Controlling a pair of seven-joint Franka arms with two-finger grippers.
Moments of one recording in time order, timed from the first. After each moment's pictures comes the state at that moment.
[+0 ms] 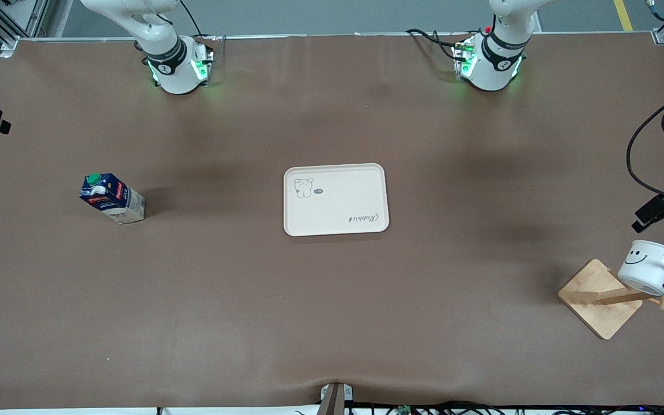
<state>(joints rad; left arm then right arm) 0.42 0.12 -0.17 -1.98 -0.15 2.42 0.13 0.00 -0.01 -0.15 -1.50 -0.05 1.35 -0.01</state>
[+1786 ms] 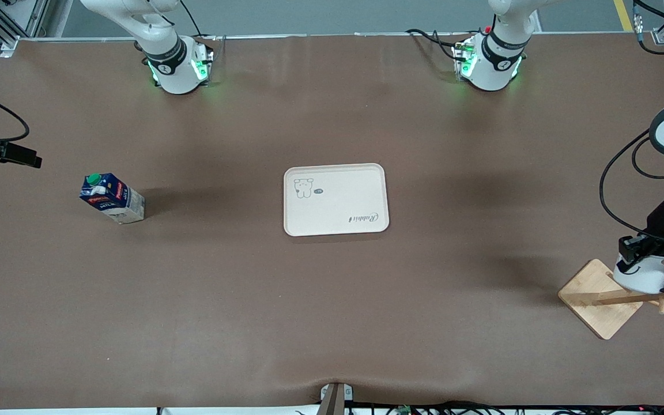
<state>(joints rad) 0.34 0.24 -0.21 -1.87 -0.20 2.50 0.18 0.01 0.13 -0.15 -1.50 -0.05 1.41 -0.01</state>
